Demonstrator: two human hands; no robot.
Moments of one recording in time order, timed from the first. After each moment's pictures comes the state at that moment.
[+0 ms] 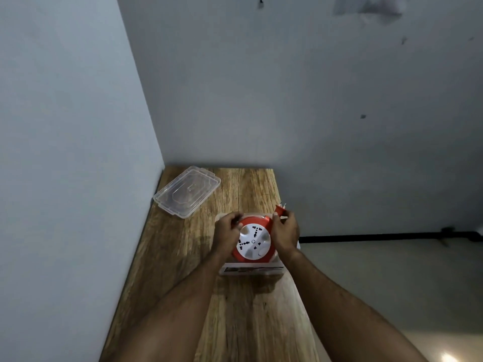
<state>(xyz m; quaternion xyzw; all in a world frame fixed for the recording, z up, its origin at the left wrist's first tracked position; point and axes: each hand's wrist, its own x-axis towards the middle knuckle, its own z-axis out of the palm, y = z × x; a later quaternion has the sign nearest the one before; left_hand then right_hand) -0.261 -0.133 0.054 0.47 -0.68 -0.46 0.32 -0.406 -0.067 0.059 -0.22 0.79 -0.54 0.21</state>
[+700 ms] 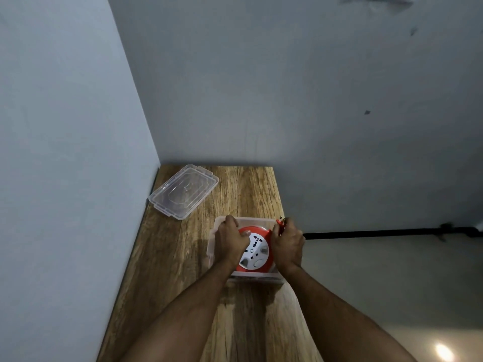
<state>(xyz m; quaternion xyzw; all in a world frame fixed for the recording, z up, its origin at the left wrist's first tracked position) -0.281 -0.127 0.050 0.58 -0.71 -0.31 0.24 -0.403 -0.056 0.045 -0.32 0.85 -0.40 0.05</state>
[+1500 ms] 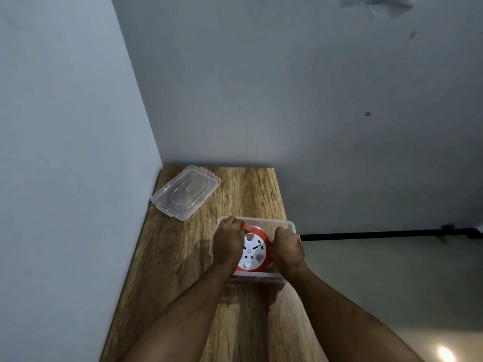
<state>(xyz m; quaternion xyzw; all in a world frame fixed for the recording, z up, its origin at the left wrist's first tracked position) -0.269 -0.130 0.045 0.49 -0.81 -0.17 0.29 -0.406 -0.047 0.053 -0.44 0.88 -0.16 0.09</state>
